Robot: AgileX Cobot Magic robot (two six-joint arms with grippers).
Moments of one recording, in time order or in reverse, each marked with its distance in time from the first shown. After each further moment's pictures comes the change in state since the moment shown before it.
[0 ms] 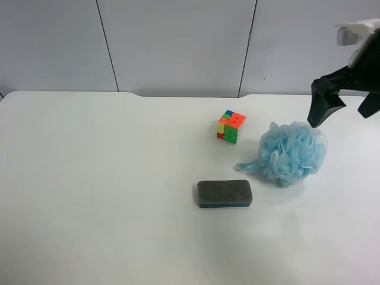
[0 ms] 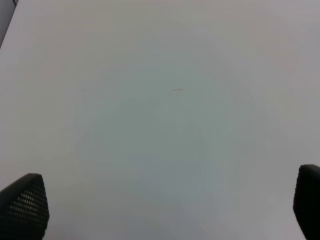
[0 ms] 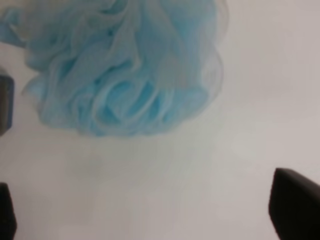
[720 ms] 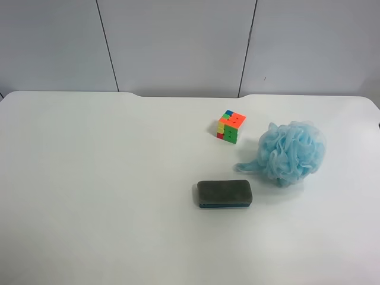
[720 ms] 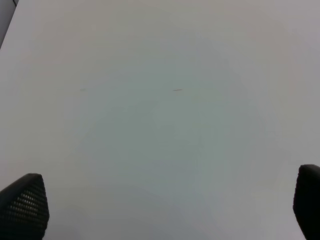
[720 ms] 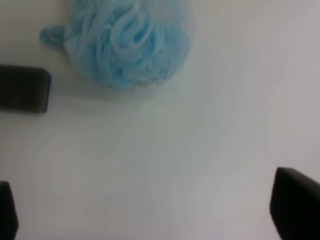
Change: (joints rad) left arm 0.000 0.000 0.000 0.000 0.000 0.000; right arm 0.000 -0.712 0.305 0.000 0.033 0.083
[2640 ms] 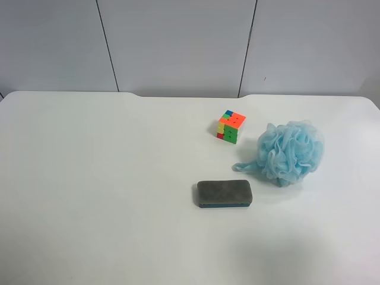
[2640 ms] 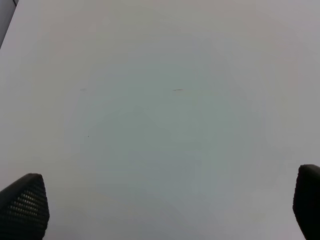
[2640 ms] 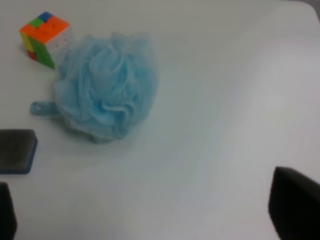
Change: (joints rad) left arm 0.000 0.000 0.000 0.000 0.001 -0.001; right arm -0.088 -0.780 0.403 0.000 -0.134 0.004
